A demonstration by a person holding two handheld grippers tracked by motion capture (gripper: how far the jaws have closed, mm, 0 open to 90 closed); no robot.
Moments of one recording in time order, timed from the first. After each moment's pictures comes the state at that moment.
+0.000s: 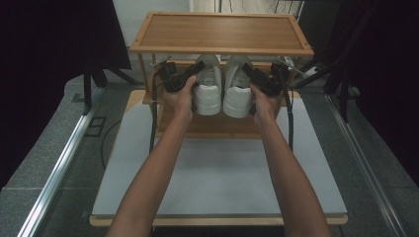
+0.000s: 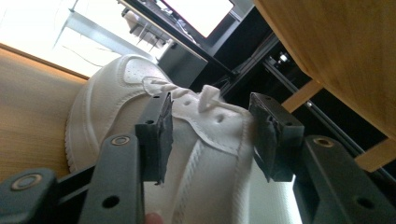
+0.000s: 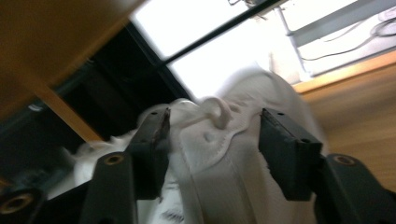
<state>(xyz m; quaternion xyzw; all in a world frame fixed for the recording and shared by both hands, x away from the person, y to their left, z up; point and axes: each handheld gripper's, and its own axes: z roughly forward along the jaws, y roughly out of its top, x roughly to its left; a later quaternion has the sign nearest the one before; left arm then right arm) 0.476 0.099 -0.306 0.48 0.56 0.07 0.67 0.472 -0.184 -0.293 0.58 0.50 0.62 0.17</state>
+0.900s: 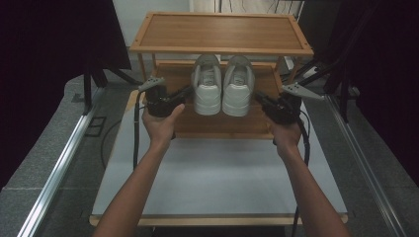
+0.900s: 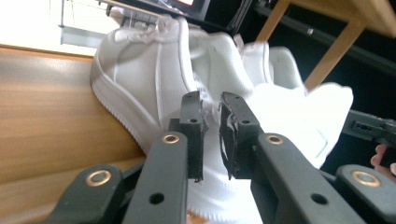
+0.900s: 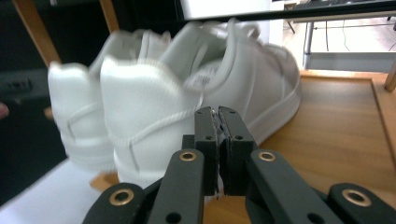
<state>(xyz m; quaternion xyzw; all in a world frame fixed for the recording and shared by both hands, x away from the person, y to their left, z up) 0.387 0.126 -0.309 0.63 0.46 0.15 0.61 0.381 -0.209 -0.301 0.44 0.66 0.56 0.25</state>
